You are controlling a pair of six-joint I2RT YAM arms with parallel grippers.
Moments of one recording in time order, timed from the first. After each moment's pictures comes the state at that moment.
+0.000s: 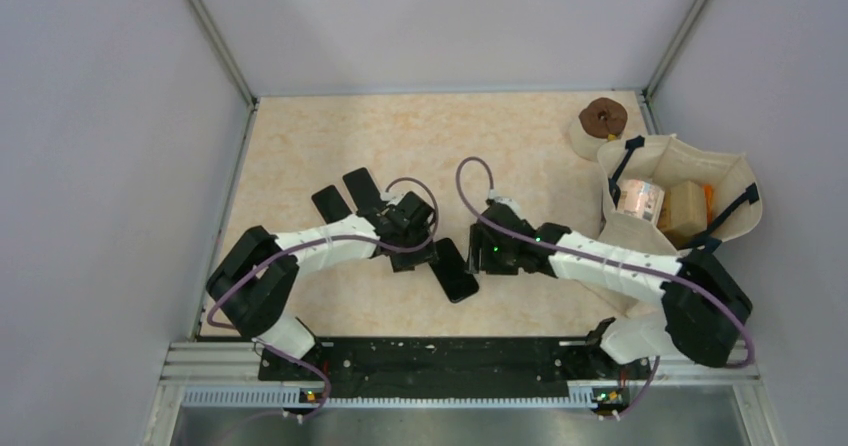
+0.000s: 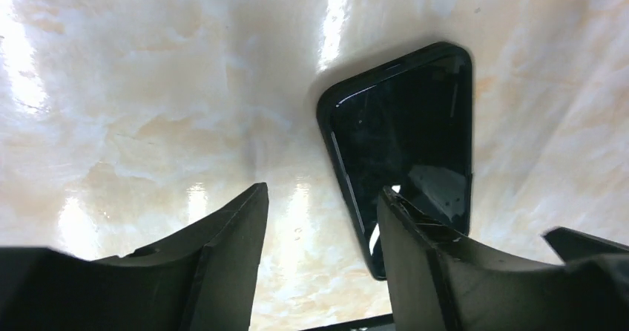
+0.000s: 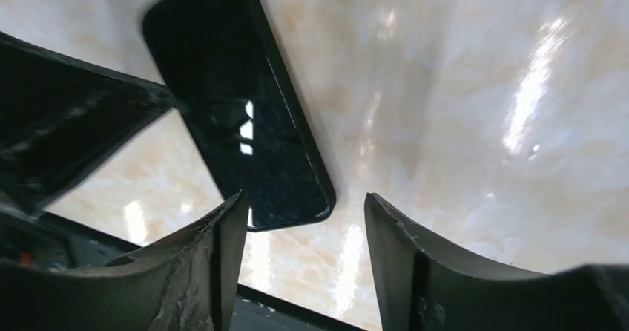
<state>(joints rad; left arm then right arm) -0.77 1.57 0.88 -0.44 -0.03 -1.00 0.89 1.38 0.77 -0.43 0.11 0.84</state>
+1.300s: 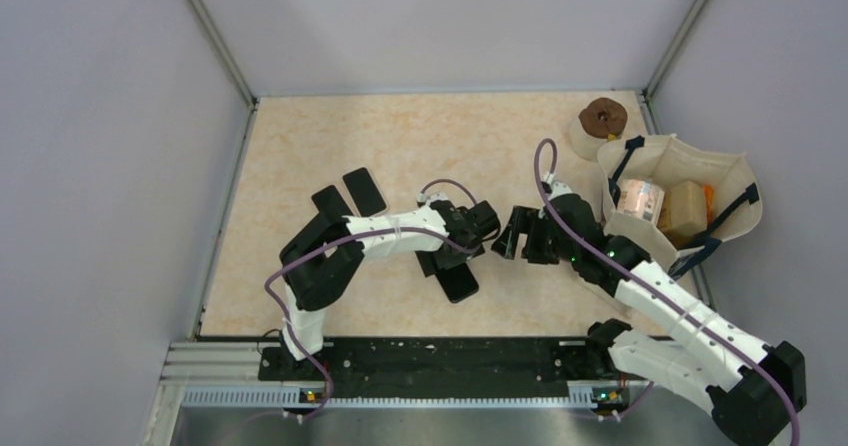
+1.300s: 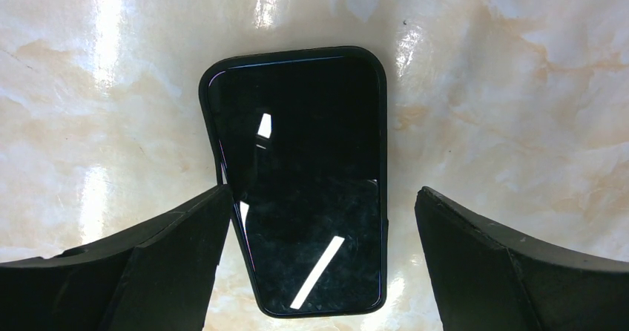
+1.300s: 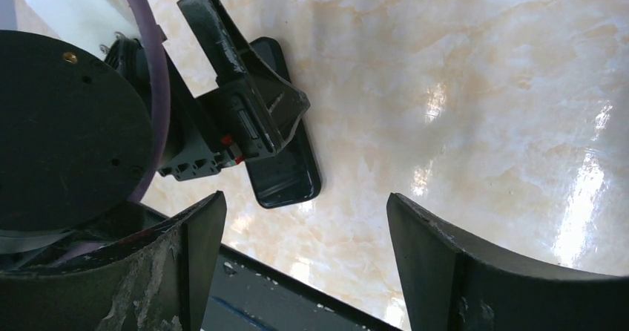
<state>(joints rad) -1.02 1.93 1.36 -0.84 -0.37 -1.41 0.61 0.88 0.68 -0.50 -0.04 0.68</state>
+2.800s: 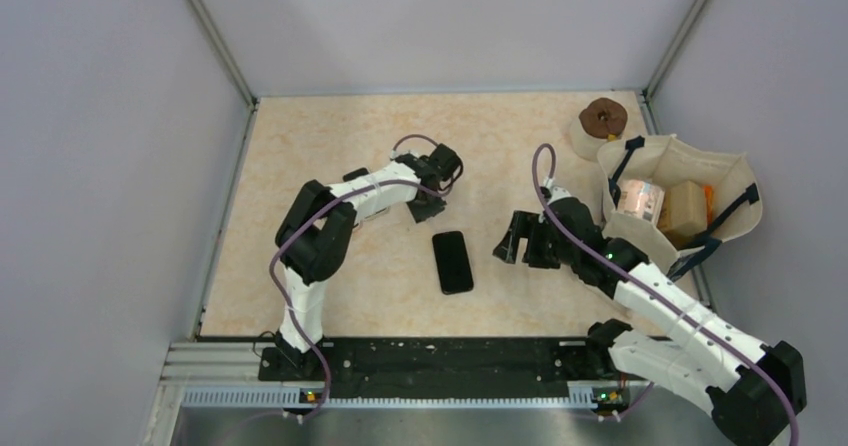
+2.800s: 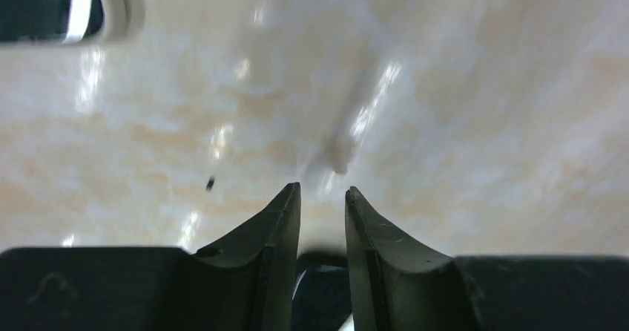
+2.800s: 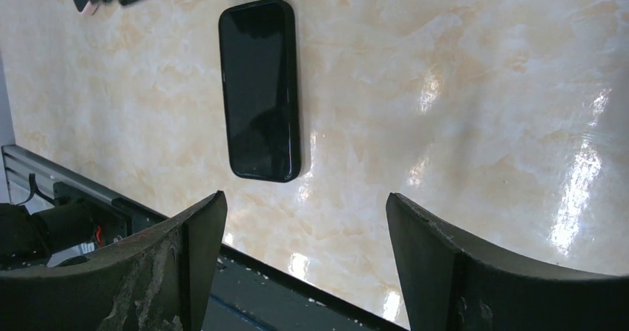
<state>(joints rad) -0.74 1.98 1.45 -0.77 -0.32 -1.18 0.61 0.88 0.64 -0.50 -0.05 0.68</state>
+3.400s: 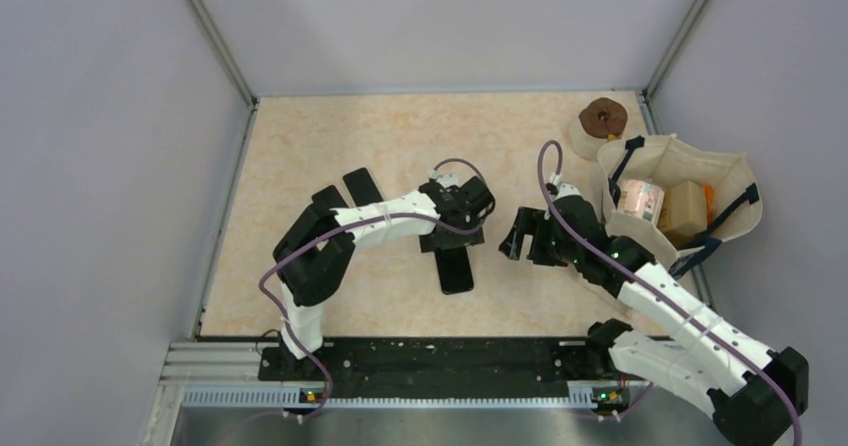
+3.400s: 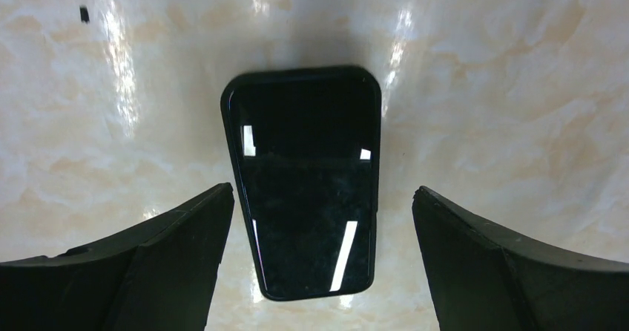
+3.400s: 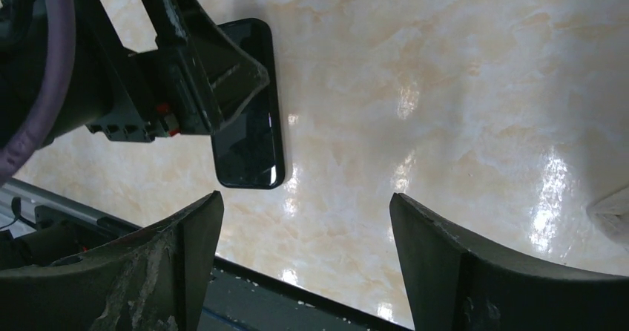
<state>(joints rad) -0.91 1.92 1.43 -0.76 -0.29 -1.03 0.61 0.87 0.69 -0.57 0.03 0.68</state>
